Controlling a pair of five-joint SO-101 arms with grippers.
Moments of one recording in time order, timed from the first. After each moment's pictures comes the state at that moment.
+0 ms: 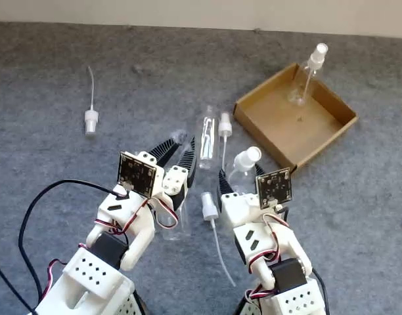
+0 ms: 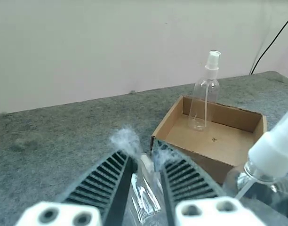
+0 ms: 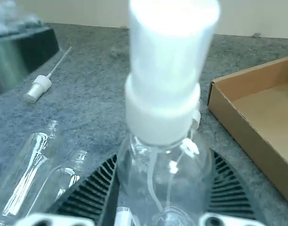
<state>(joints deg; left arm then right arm) 23.8 -72.7 83.4 2.2 9.4 -24.5 -103.6 95.4 34.0 -4.4</state>
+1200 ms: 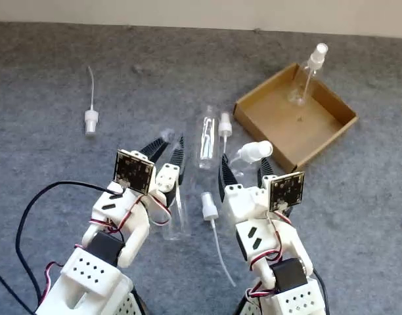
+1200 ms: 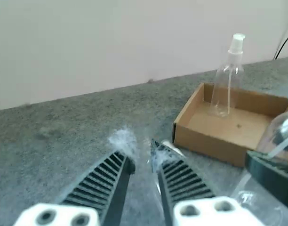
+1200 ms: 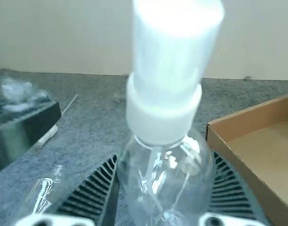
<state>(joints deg) 19.4 -72.7 84.7 4.3 5.9 -23.4 -103.6 95.4 24.0 -5.9</state>
